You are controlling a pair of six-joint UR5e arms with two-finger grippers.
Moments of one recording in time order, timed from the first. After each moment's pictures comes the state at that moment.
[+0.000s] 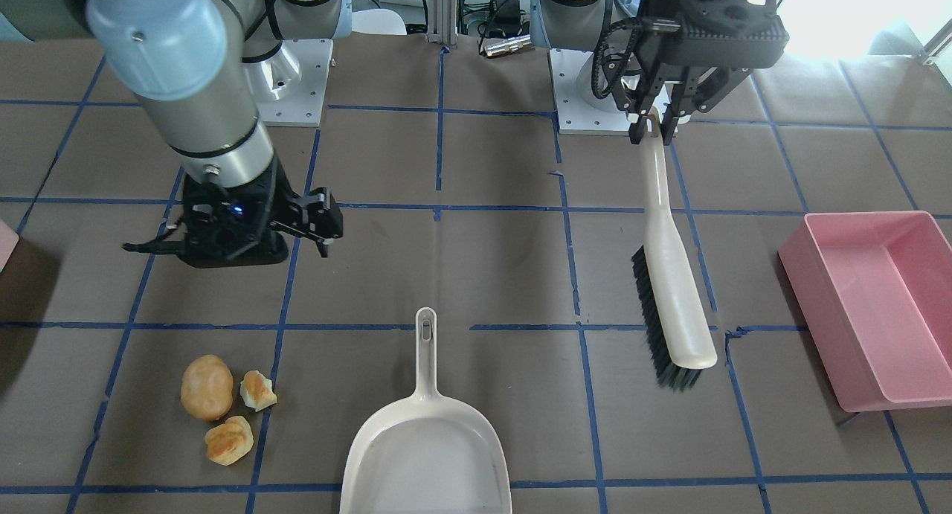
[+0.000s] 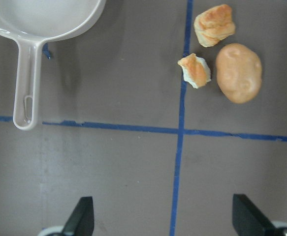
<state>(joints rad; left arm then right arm) -1.62 -1.56 -1.39 -1.64 1.61 0.00 1.72 -1.32 1.50 -1.78 -1.57 0.06</state>
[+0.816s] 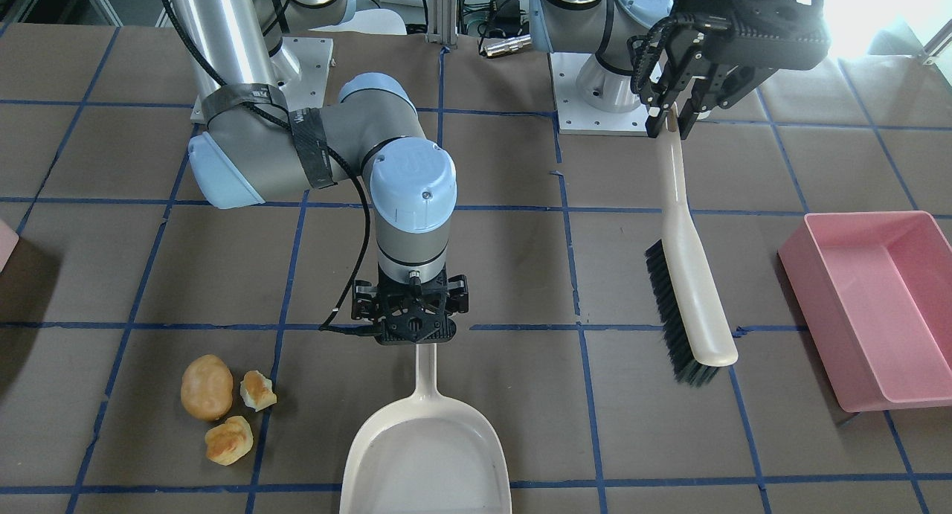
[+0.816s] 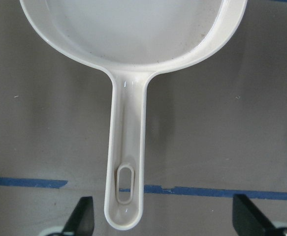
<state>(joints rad) -1.57 -1.56 -1.37 -1.69 1.55 0.02 1.93 -1.06 1.48 -2.04 -1.66 0.27</state>
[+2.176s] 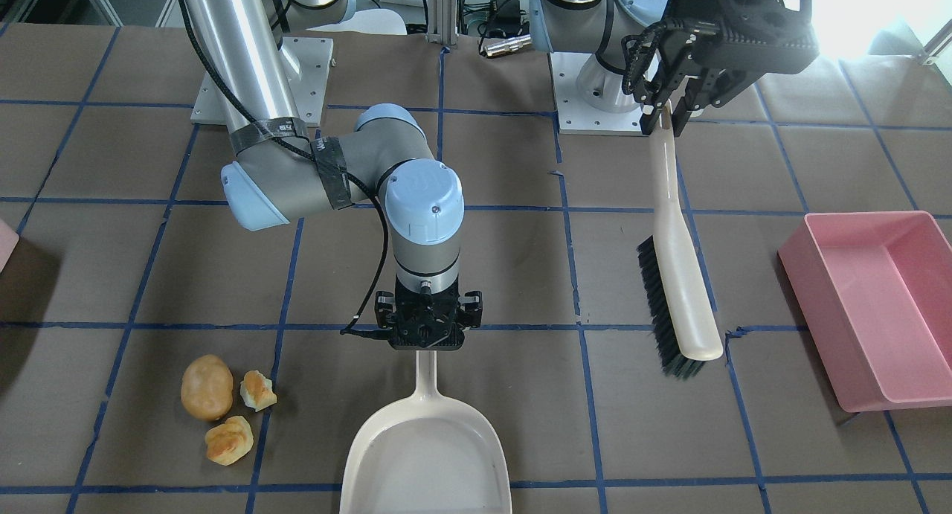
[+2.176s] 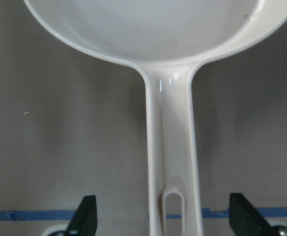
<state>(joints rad) -1.58 -1.56 -1.38 -1.72 1.56 0.02 1.94 -1.03 1.56 -2.21 -1.61 0.37</state>
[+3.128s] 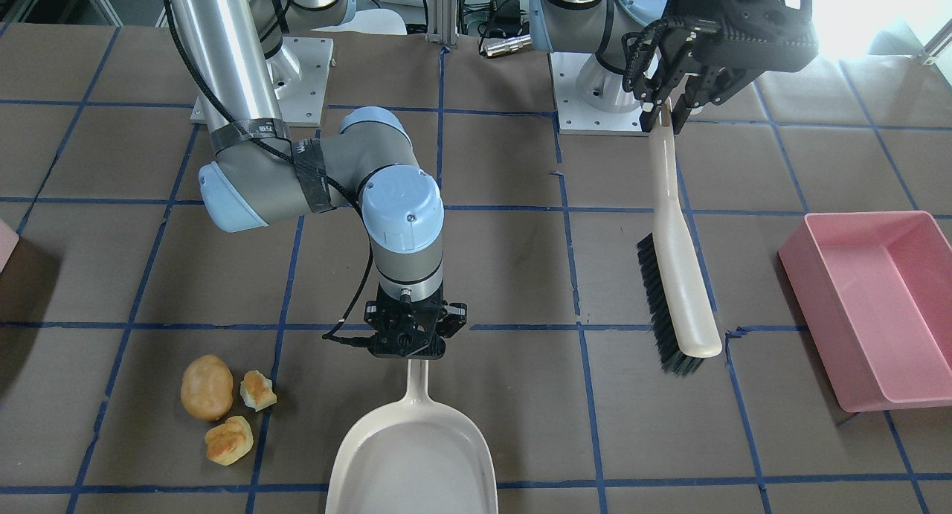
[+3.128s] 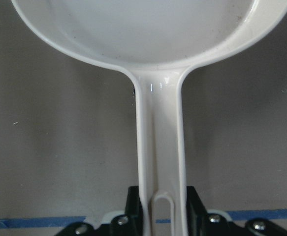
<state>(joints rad) -1.58 -1.56 -1.37 -1.74 1.55 0.02 1.90 -1.04 1.55 -2.19 -1.58 0.38</state>
